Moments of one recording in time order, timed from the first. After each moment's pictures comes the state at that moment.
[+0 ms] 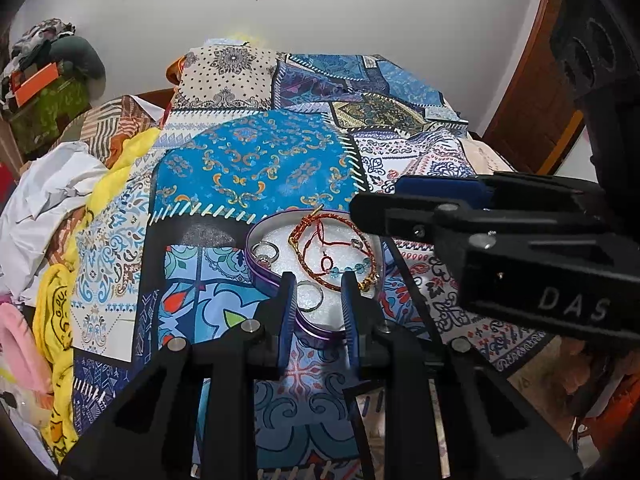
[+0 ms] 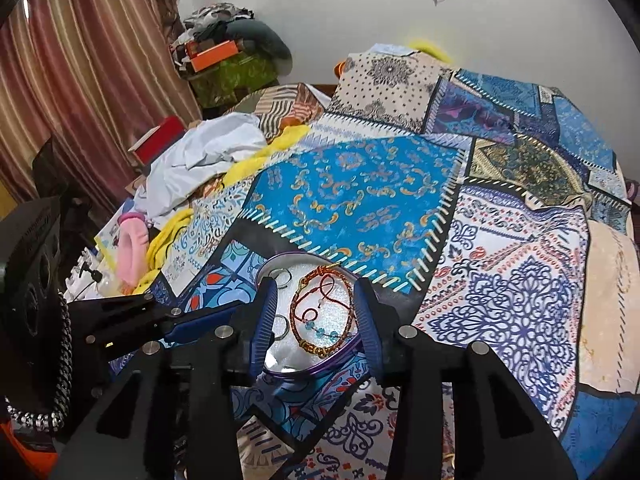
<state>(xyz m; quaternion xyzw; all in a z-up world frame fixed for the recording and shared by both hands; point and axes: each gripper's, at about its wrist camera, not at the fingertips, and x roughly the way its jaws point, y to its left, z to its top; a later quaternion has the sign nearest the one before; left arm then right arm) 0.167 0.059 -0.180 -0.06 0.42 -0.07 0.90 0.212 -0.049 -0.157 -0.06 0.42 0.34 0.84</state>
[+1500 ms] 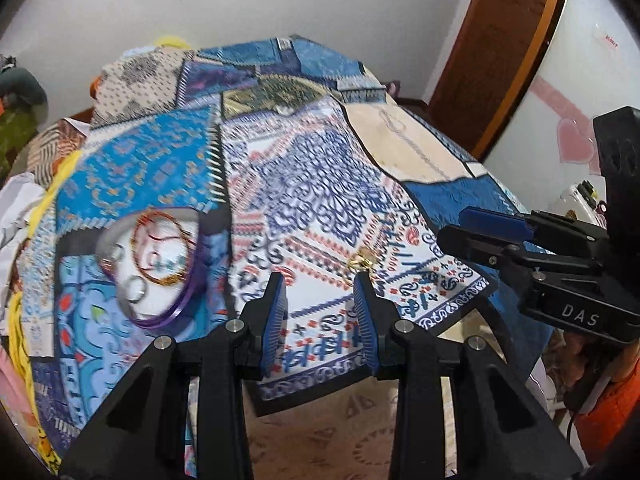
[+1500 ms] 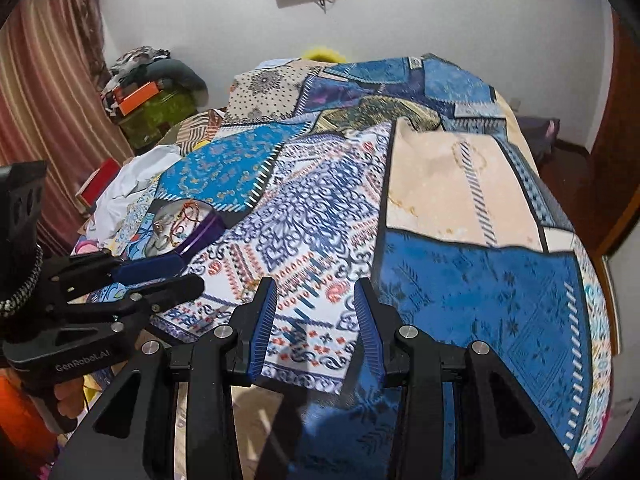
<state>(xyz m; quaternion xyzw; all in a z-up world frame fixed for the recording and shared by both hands) 0.158 -0.057 -0.171 -0.02 0.44 -0.17 0.88 0.156 -0.216 -0.161 0.00 0.41 0.21 0.89</state>
